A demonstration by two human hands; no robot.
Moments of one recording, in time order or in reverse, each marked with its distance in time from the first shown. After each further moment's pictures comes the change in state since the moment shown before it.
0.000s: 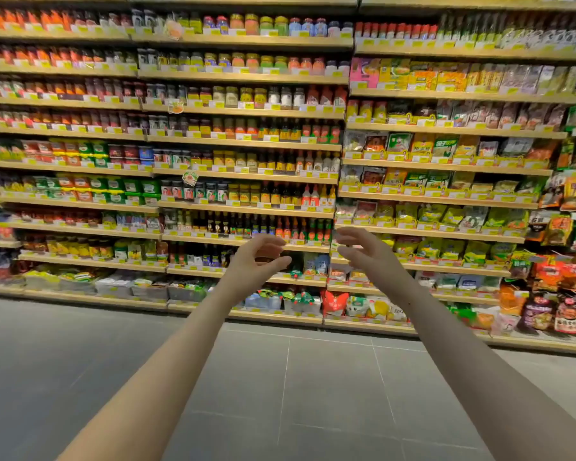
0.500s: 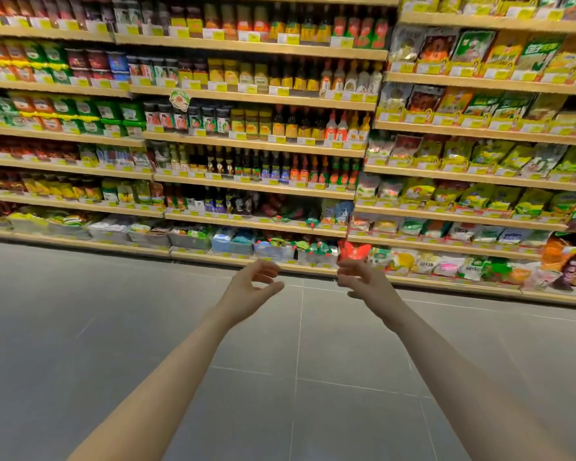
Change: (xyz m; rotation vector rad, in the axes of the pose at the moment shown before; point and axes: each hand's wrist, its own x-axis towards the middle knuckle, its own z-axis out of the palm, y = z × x) left_hand 0.078 -0.271 0.006 -0.078 -0.052 -0.336; right_hand 0.142 0.223 0.122 0.103 -0.088 0.397
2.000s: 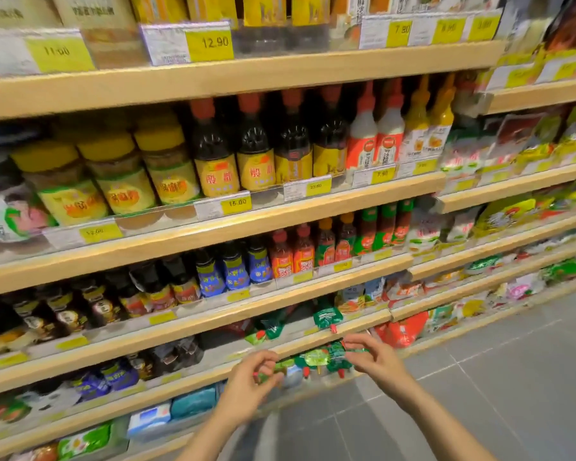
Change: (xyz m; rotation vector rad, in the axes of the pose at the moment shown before) left_hand 0.819 -0.456 -0.013 0.080 -0.472 -0.101; right_hand 0.810 0.270 0.038 0.138 0.346 0.371
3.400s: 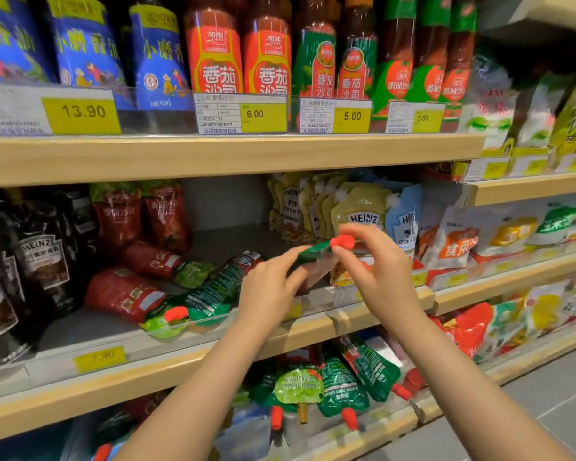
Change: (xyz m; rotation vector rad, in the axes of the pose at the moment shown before) left_hand 0.290 -0.192 0.188 0.404 0.485 0.648; right_hand 0.261 0.218 0.020 -0.455 0.591 -1.084
